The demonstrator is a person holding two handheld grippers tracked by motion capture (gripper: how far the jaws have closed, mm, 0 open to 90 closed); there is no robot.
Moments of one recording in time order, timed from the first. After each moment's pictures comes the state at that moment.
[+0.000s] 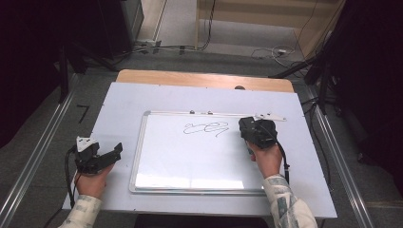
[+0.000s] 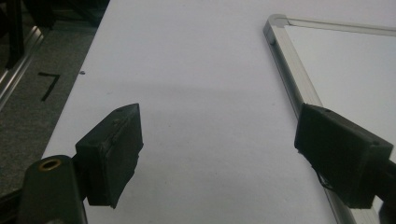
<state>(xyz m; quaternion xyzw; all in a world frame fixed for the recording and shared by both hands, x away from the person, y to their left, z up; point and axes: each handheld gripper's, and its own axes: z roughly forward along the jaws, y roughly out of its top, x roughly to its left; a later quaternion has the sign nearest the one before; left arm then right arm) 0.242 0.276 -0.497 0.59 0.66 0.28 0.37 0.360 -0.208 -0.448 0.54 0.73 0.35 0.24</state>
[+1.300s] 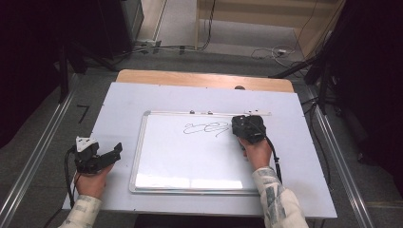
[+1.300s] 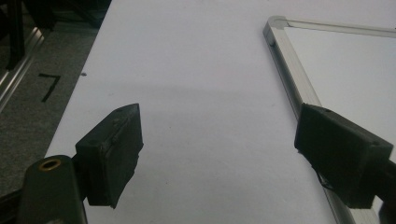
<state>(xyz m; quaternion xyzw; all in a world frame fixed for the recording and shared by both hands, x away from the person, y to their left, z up) 0.241 0.276 -0.496 0.59 0.66 0.28 0.38 0.392 -0.184 -0.473 0.54 0.74 0.32 0.24</state>
